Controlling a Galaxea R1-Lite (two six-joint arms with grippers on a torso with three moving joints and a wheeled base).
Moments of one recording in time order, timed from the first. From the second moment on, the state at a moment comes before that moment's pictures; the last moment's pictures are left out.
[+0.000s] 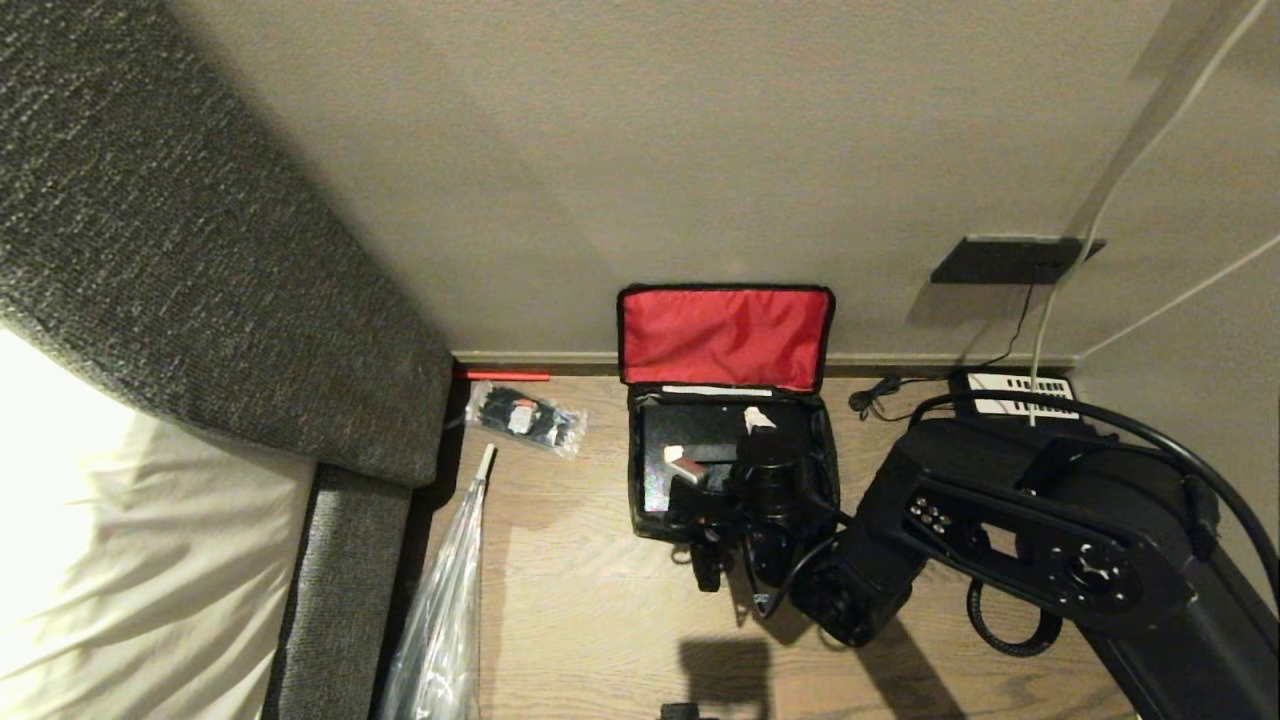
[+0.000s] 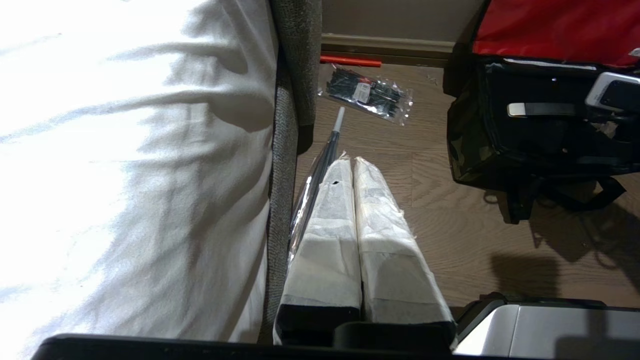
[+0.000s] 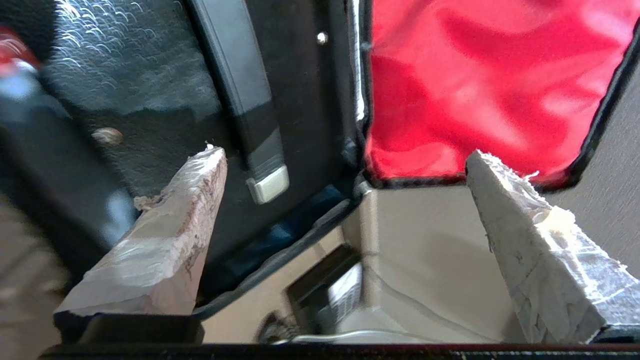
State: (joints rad) left arm 0.00 0.00 0.00 0.00 0.00 -0.01; right arm 0.63 2.51 -1.15 -1.17 -0.62 -1.31
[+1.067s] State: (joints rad) left arm 0.00 0.00 0.00 0.00 0.00 -0.01; right arm 0.60 2.64 -1.29 -1.29 -0.56 -1.51
